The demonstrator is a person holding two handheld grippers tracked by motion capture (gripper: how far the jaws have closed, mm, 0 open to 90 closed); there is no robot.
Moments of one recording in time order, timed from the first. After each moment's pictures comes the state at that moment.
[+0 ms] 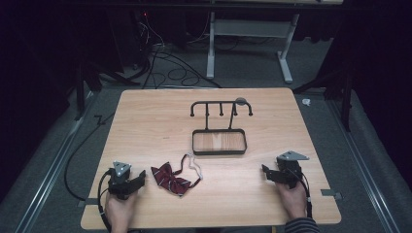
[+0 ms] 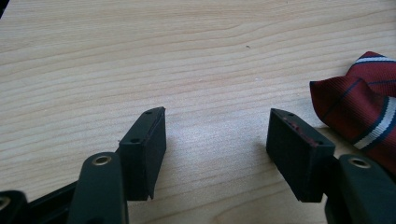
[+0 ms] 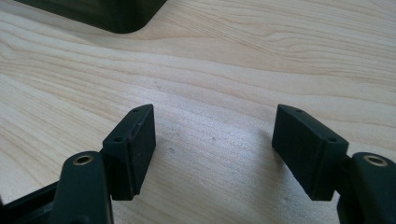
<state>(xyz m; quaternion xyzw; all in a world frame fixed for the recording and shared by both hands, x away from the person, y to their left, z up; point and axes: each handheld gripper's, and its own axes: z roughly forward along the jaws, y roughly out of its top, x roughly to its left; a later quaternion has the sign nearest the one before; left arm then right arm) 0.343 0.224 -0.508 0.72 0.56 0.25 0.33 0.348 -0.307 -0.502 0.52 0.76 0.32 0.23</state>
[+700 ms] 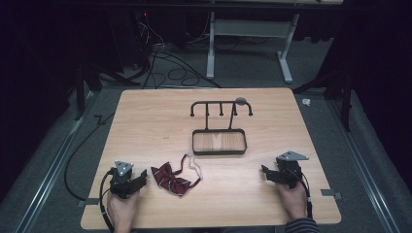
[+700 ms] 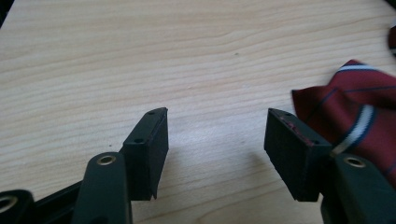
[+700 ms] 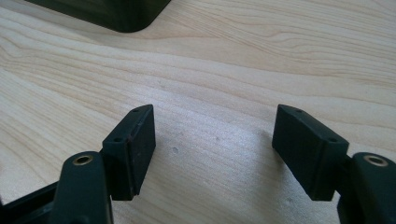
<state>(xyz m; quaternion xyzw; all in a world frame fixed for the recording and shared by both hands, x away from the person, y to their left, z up) 0.340 0.215 -0.498 0.72 0.56 0.25 0.34 0.347 -0.306 -0.502 0.52 0.76 0.32 0.23</state>
